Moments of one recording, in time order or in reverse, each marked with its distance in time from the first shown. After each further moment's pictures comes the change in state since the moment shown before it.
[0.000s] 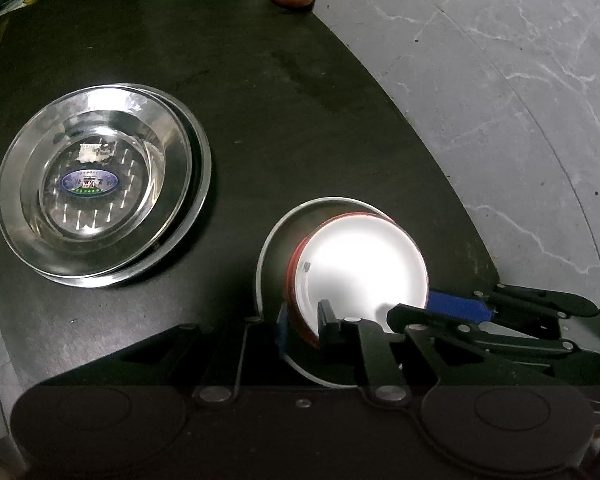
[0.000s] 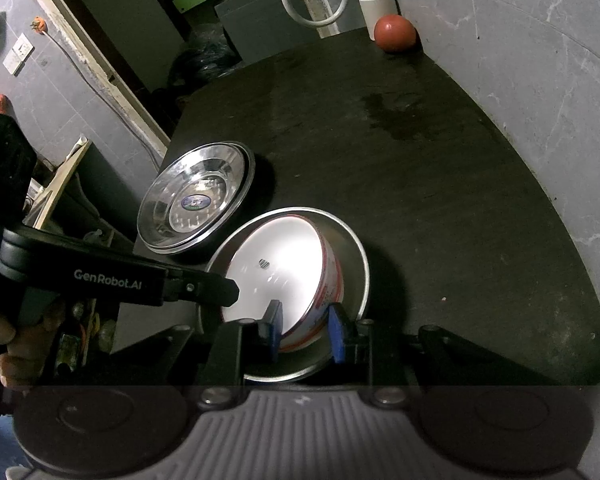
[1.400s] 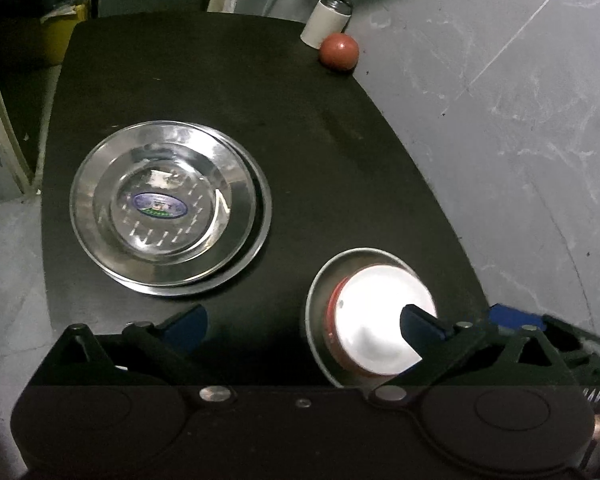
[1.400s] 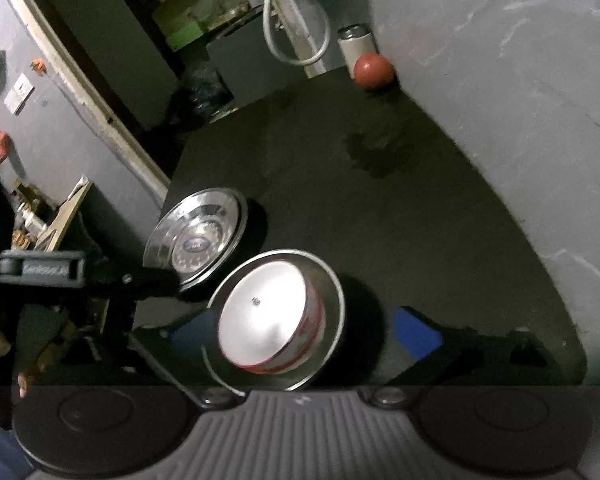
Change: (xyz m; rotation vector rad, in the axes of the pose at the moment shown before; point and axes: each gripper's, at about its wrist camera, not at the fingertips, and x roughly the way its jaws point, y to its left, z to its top) left arm -0.052 0.023 -0.010 -0.102 -0.161 0.046; right arm -0.035 -0.015 0.004 0.052 -0.112 -0.005
